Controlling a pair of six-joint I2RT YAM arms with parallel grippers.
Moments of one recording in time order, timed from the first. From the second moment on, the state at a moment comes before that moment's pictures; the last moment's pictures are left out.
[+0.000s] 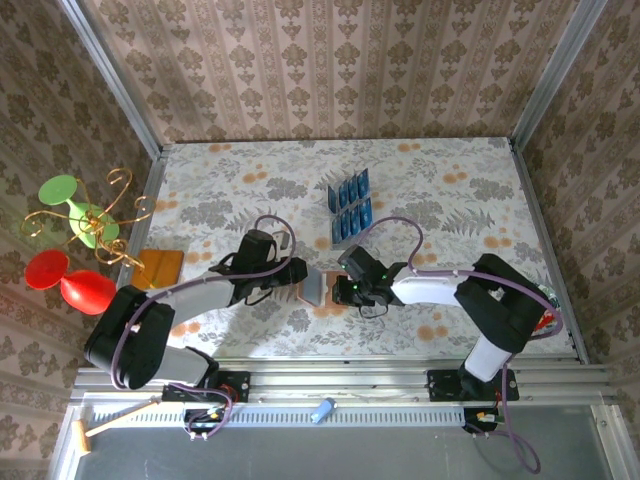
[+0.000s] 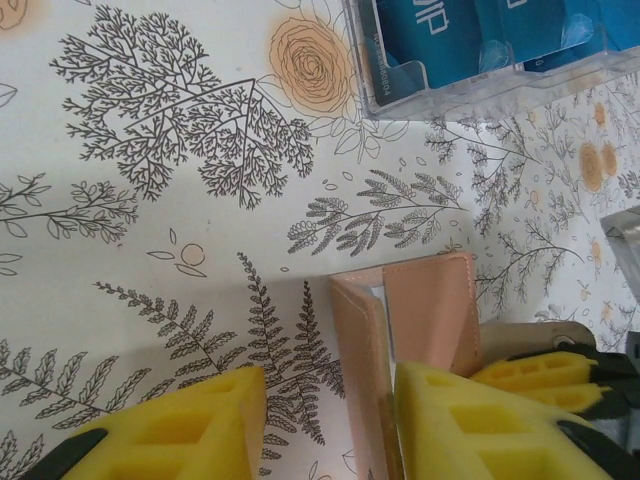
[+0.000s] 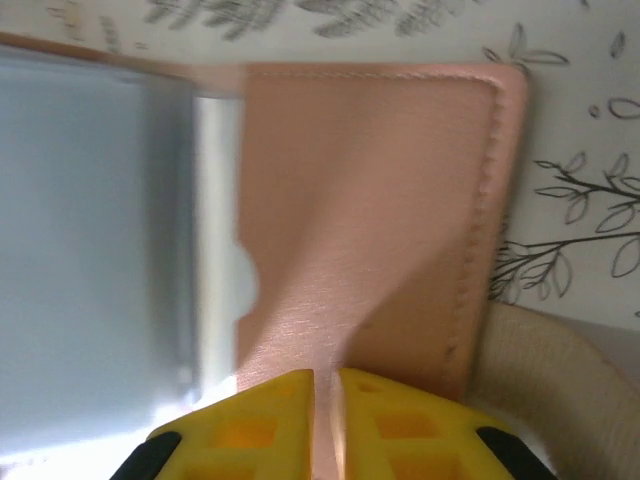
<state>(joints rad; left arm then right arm) -0.58 1.37 0.55 0.04 0.33 -0.61 0.80 1.67 0.78 -0.09 -0.13 0.89</state>
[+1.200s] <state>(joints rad) -0.52 1.34 0.55 0.05 0.38 -0.62 0.80 1.71 0.75 0.05 -0.12 0.93</state>
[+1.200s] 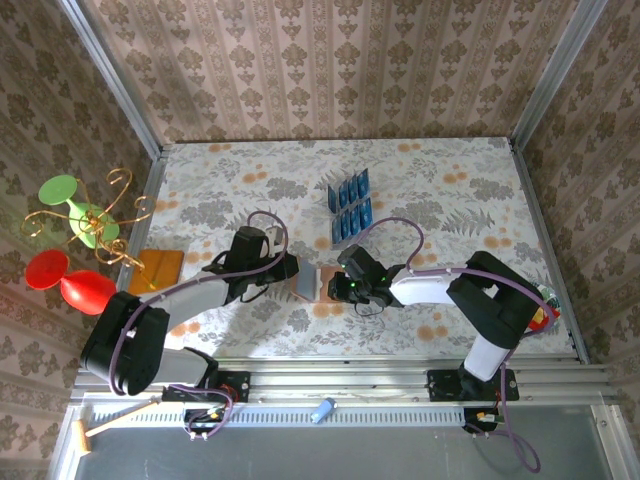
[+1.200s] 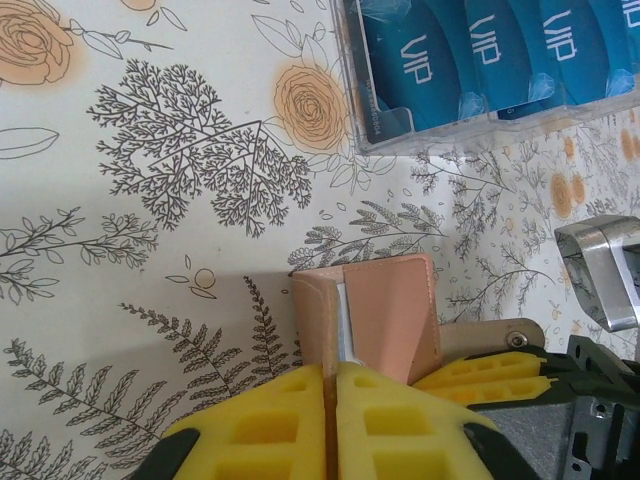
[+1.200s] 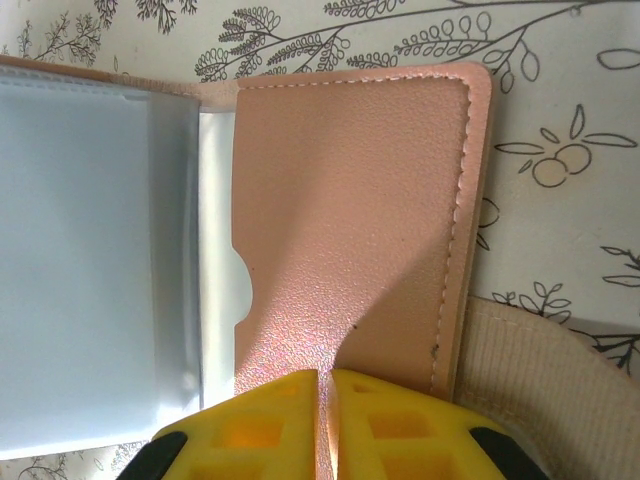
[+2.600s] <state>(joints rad) -0.55 1.35 0.50 0.25 0.43 -0.73 0.80 1.76 0.80 0.09 -0.14 0.93</state>
